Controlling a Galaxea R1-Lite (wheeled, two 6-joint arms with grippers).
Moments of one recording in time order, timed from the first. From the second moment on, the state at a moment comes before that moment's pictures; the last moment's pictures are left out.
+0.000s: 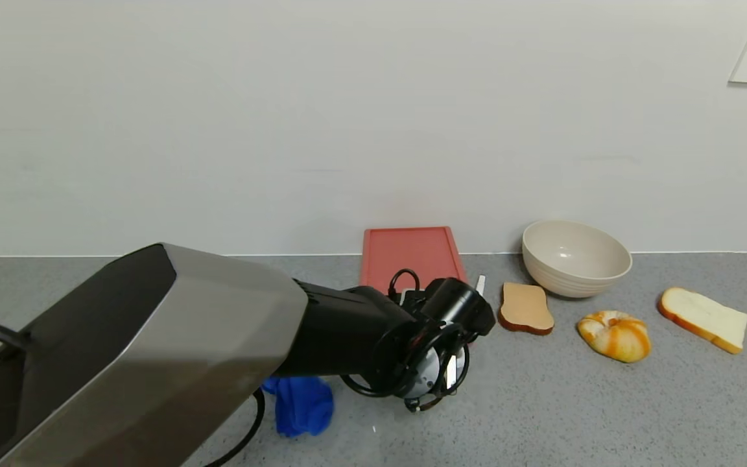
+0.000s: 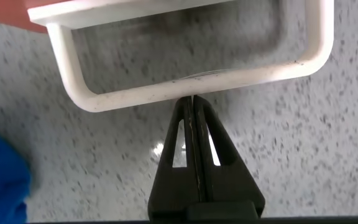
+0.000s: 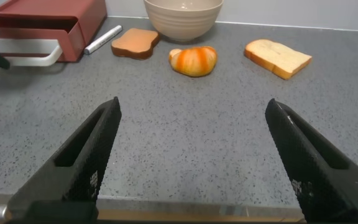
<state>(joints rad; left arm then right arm) -0.85 2.26 -1.57 0.37 0.39 -0.66 0.00 0.00 0.00 0.00 0.02 -0.01</state>
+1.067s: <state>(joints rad) -0.77 2.31 -1.65 0.25 0.39 -0.50 0.00 0.00 0.00 0.00 0.02 -0.01</state>
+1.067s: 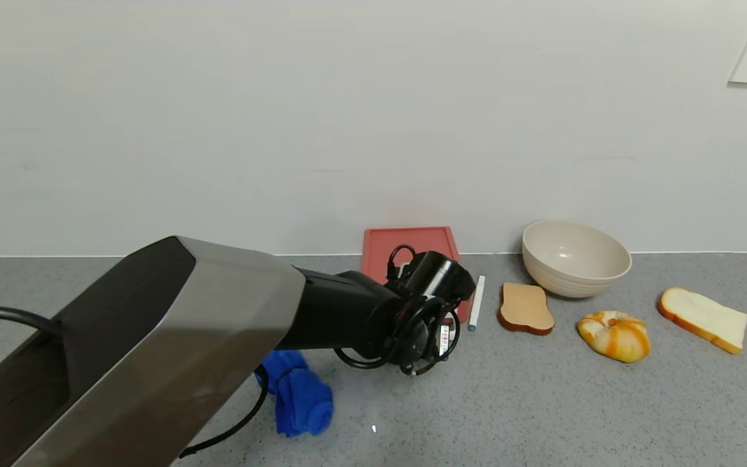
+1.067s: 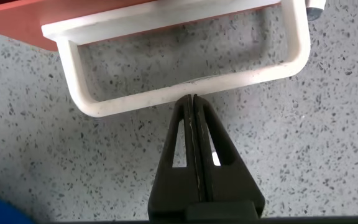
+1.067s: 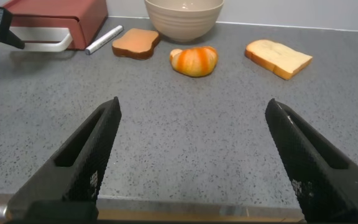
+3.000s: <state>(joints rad) -0.74 1.88 -1.42 0.22 0.23 -0.28 0.00 0.00 0.00 0.00 0.02 -0.01</state>
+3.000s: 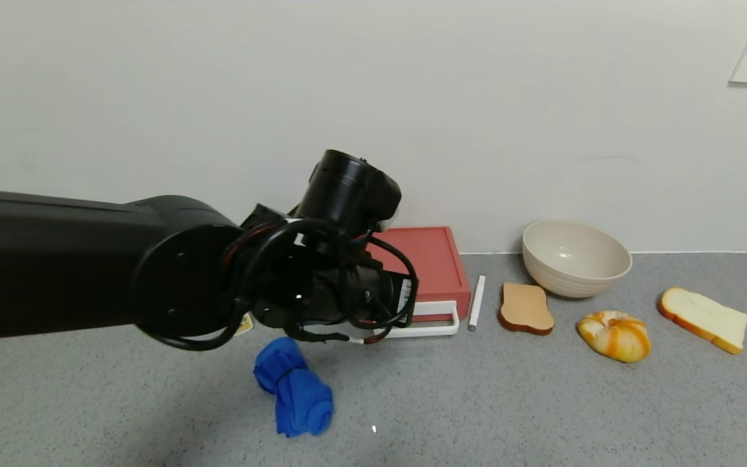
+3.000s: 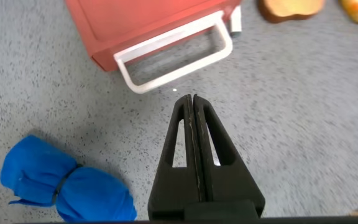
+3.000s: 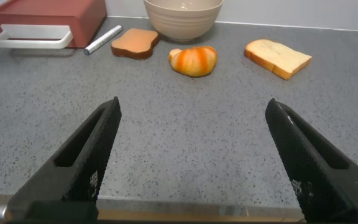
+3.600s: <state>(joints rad) -0.74 1.63 -1.18 0.11 0.19 -0.19 0.00 0.00 0.00 0.00 0.02 -0.01</state>
